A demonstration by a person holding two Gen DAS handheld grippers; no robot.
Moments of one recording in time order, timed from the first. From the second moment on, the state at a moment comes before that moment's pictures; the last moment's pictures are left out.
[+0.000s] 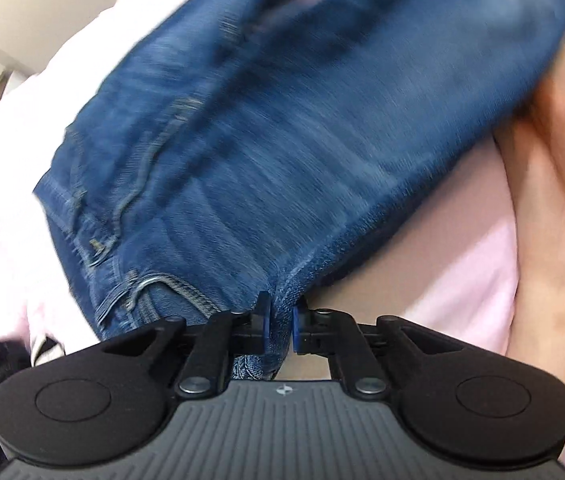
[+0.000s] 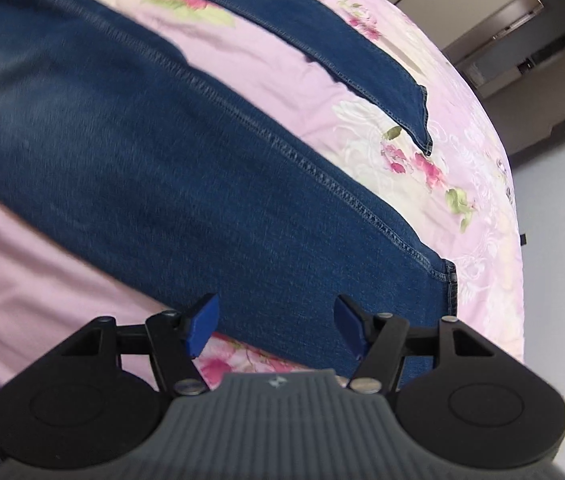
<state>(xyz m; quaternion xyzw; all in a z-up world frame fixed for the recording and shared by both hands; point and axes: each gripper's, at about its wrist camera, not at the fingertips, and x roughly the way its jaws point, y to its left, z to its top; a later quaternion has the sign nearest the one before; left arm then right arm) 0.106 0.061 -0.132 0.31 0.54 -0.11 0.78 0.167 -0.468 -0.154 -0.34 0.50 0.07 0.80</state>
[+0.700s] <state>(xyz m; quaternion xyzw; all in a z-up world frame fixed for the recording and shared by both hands) 0.159 0.077 -0.032 0.13 0.48 -0.04 0.86 0.176 -0.536 -0.214 -0.44 0.48 0.01 0.76</state>
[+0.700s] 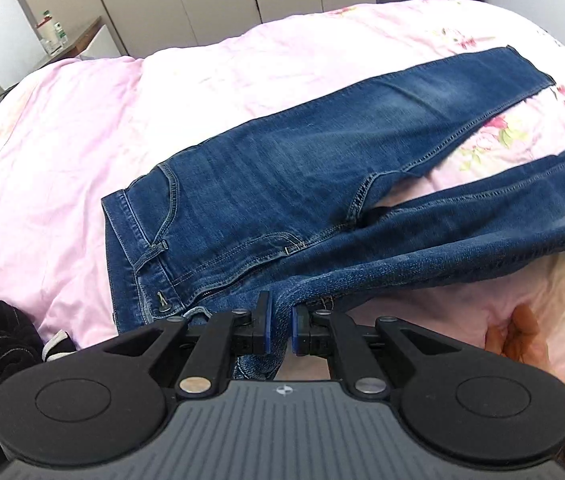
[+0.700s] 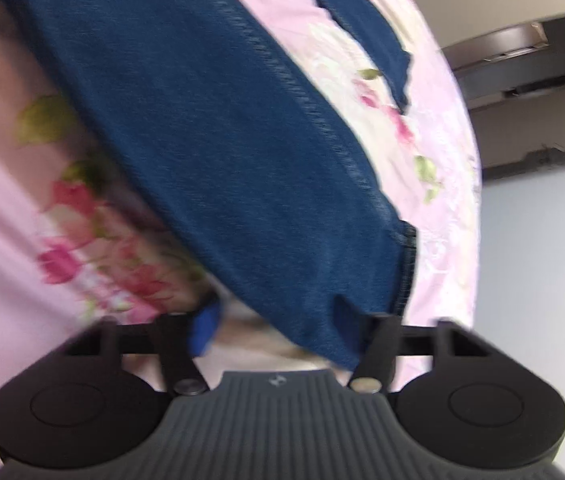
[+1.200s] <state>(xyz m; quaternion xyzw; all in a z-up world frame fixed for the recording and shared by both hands) 0.194 0.101 0.028 0.13 0.43 0.01 0.90 0.292 -0.521 -0.077 -0.33 0.35 -0.10 0.87</state>
